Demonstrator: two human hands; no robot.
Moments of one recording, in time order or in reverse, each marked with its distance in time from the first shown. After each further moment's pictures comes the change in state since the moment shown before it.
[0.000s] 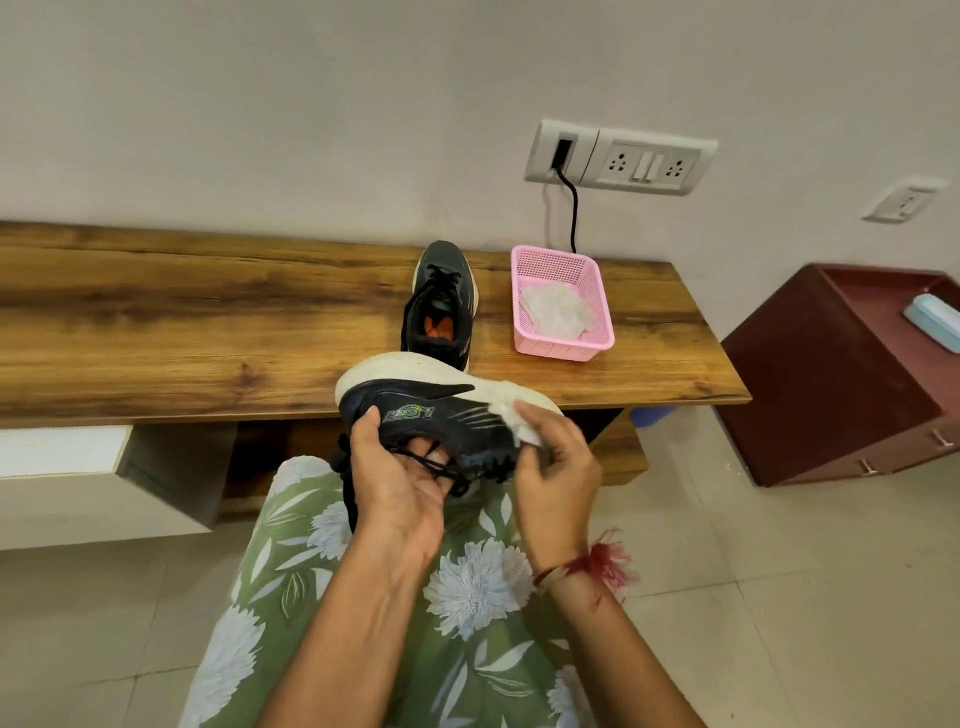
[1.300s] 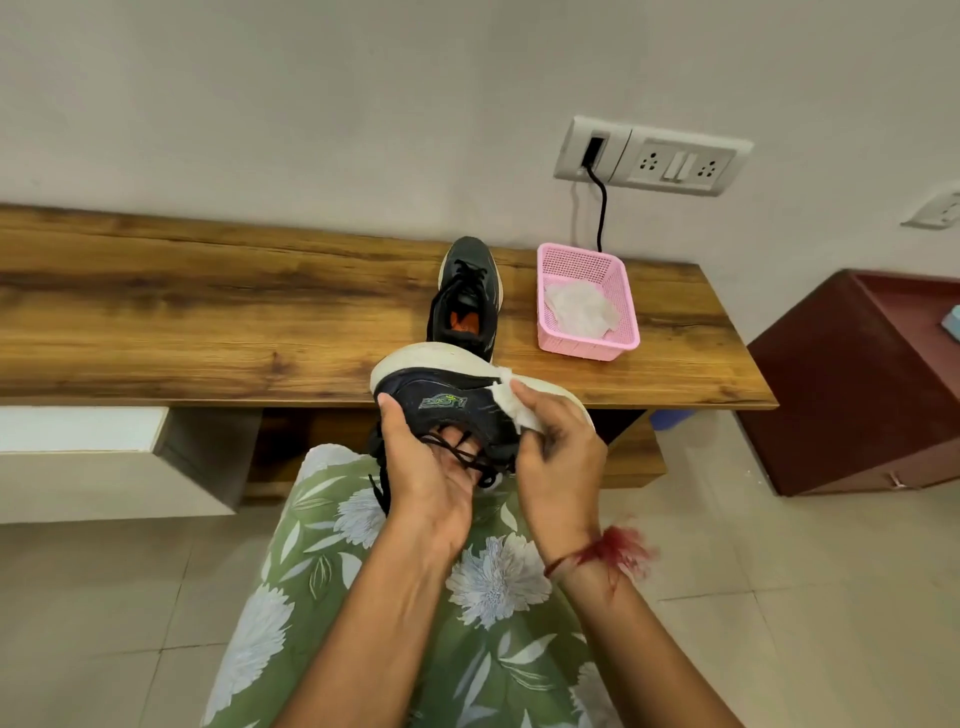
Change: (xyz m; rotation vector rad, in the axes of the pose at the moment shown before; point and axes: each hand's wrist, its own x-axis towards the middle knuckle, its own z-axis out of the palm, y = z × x) left_hand -0.005 0.001 0.002 0.064 -0.062 0.008; right_hand -0.002 -0.033 0.011 -0.047 -0.071 -0.041
